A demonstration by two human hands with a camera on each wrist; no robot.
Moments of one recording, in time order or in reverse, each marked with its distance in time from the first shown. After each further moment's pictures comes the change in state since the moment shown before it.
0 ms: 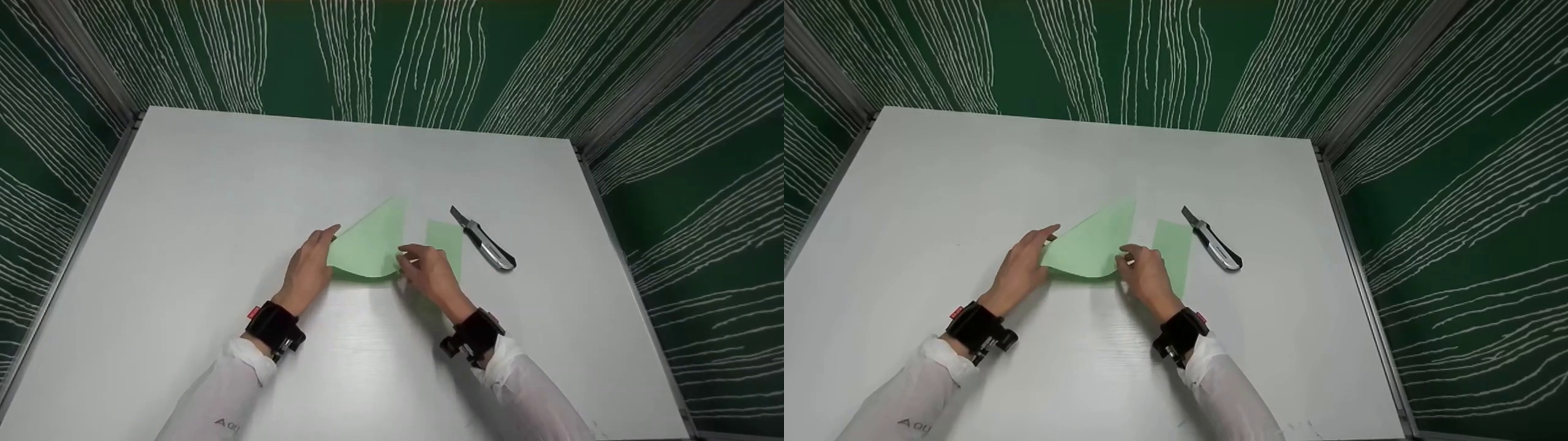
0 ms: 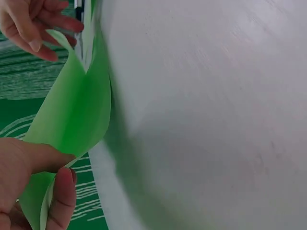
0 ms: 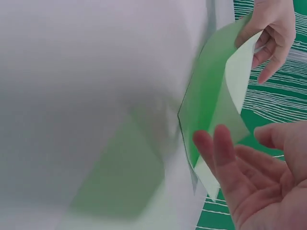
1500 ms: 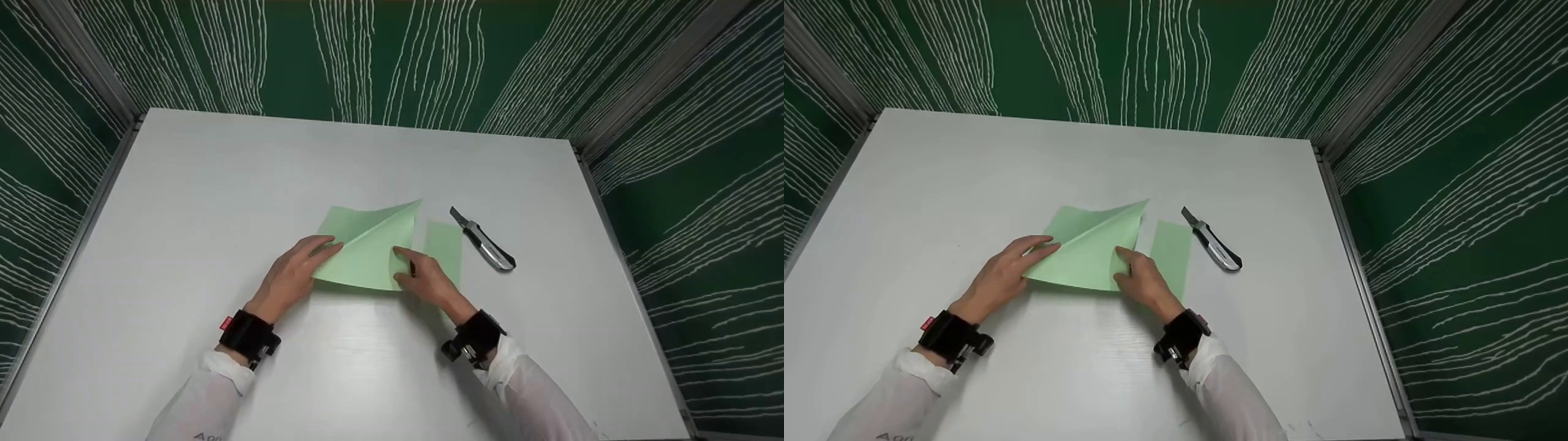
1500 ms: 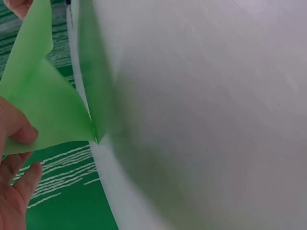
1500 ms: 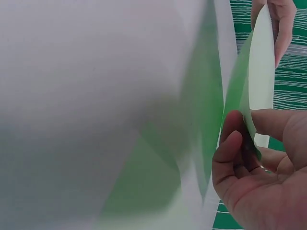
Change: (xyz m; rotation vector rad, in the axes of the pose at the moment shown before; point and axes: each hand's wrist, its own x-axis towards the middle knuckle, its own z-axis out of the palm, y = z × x) left_hand -0.019 -0.030 -0.020 0.314 0.085 0.474; right_hand -0.003 0.009 -0.001 -0.043 -0.190 -0.001
